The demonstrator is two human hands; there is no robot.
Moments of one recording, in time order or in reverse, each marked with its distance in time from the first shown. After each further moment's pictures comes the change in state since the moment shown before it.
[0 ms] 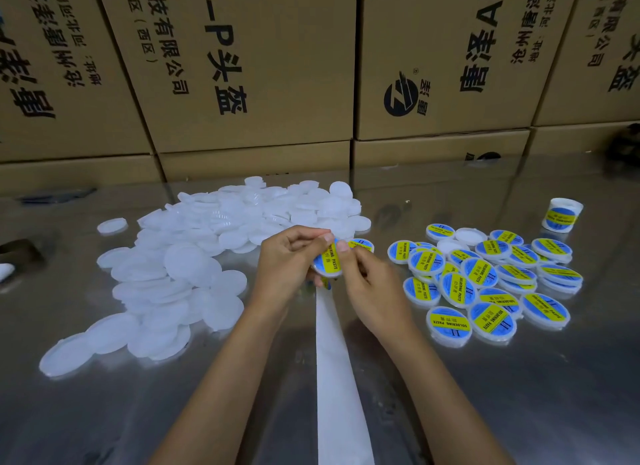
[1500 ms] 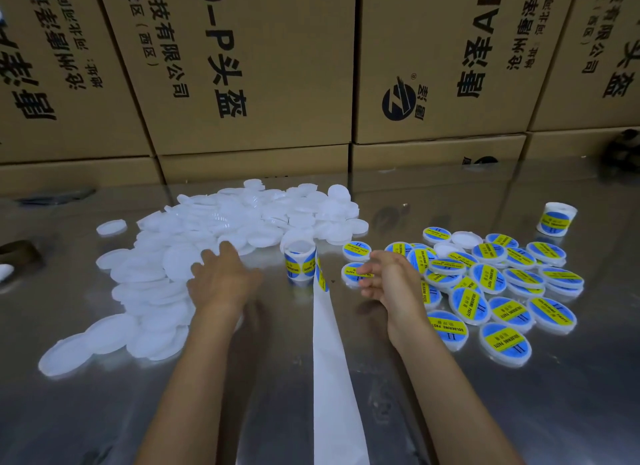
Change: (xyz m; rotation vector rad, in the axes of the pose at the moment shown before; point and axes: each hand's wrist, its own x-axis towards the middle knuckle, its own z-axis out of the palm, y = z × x) left_hand 0.006 0.006 -0.062 1.220 0.232 -0.357; right_hand 0.013 -0.004 -0.020 0.637 0.193 0.603
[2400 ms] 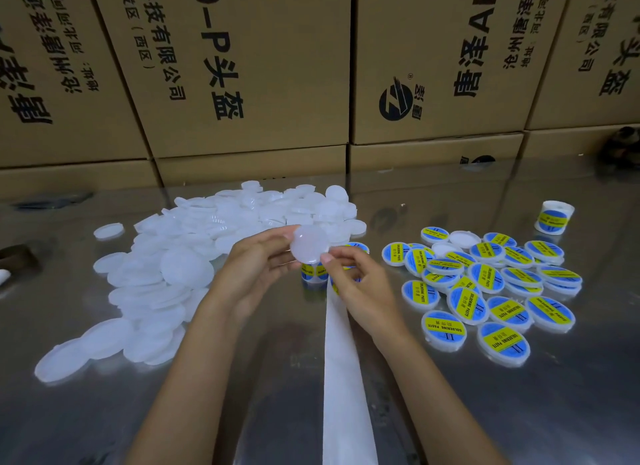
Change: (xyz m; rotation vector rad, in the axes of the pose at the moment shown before) left_hand -0.009 0.027 -0.003 -1.286 -0.482 0.218; right_hand -0.009 0.018 0.017 -0.295 -0.231 -0.314
